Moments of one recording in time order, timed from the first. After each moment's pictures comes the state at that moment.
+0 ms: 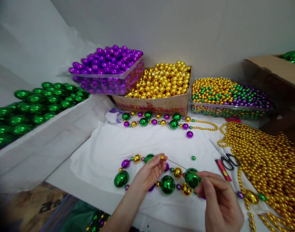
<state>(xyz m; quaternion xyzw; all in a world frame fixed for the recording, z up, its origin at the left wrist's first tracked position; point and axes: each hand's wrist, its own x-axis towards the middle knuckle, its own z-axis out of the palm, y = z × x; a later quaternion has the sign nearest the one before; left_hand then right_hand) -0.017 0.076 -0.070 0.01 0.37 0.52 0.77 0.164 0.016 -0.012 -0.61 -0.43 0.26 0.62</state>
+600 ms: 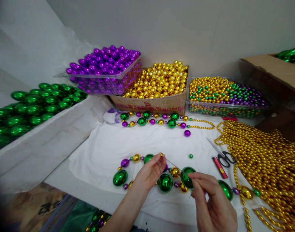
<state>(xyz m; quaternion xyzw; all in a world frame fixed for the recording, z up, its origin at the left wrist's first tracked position) 0.004 0.080 -0.066 -0.10 0.40 0.57 0.72 0.167 0.007 -0.011 -0.54 -0.55 0.19 0.61</state>
